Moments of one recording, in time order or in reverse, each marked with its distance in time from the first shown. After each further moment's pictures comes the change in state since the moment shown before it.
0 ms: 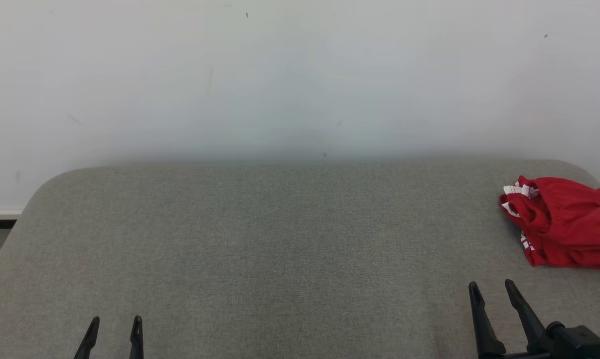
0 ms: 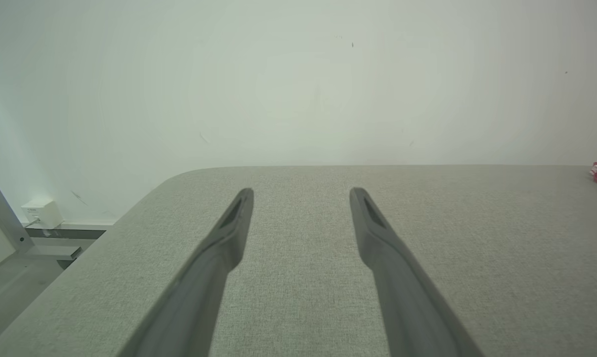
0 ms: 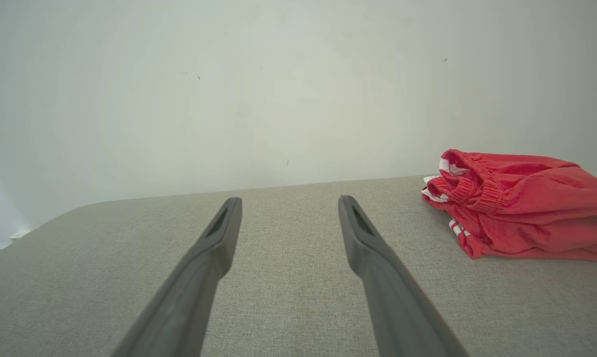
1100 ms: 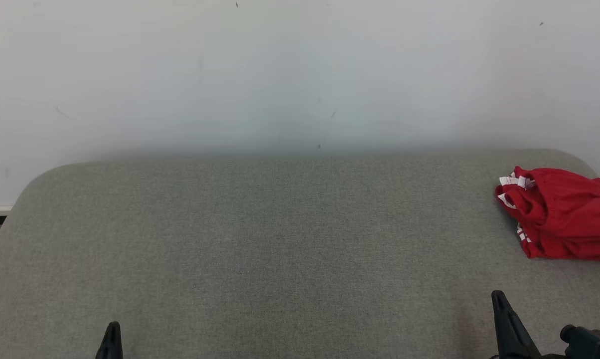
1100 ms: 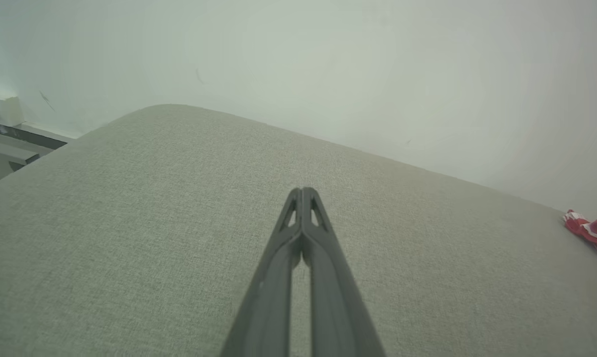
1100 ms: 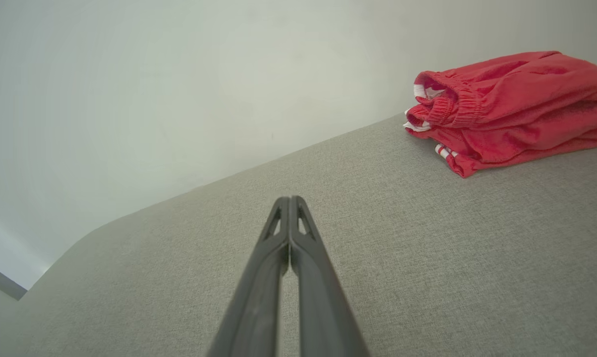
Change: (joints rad) left arm -0.007 -0.027 0.003 0.025 -0.250 0.017 0.085; right arm 0.023 0.035 -0.043 -0.001 0.199 0.000 0.097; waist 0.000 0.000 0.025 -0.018
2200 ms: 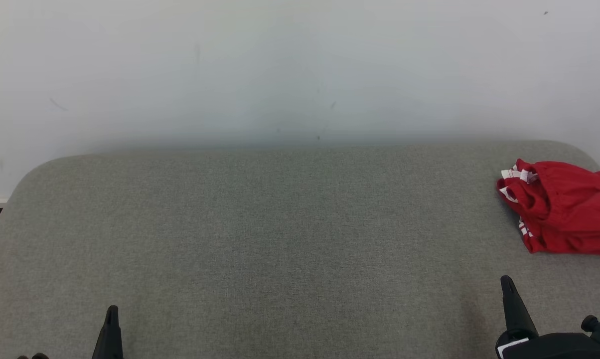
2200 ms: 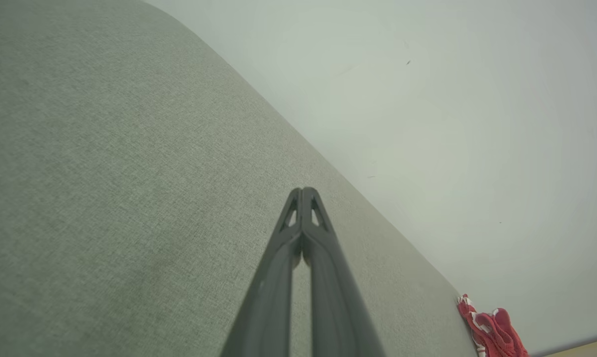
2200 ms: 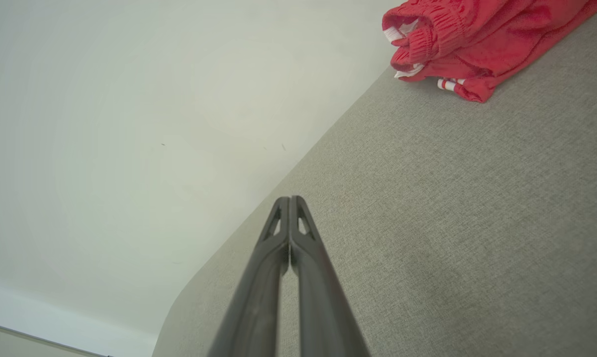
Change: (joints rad) left arm -0.085 -0.034 0.028 0.034 -0.484 -0.005 0.118; right arm -0.074 0.036 -0.064 0.020 0.443 0.000 0.111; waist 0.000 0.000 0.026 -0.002
